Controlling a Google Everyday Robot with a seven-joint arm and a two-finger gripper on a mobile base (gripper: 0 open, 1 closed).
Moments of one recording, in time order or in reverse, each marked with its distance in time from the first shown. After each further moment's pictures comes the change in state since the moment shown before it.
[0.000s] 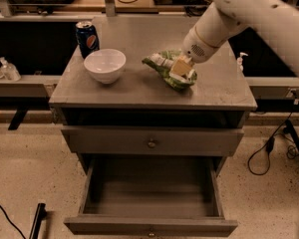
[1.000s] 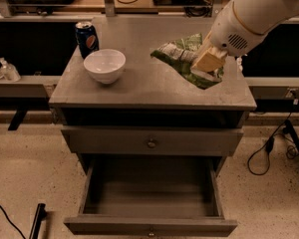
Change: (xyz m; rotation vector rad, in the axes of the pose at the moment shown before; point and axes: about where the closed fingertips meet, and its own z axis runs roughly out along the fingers) arm 0.020 0.074 -0.126 0.105 0.002 -0.178
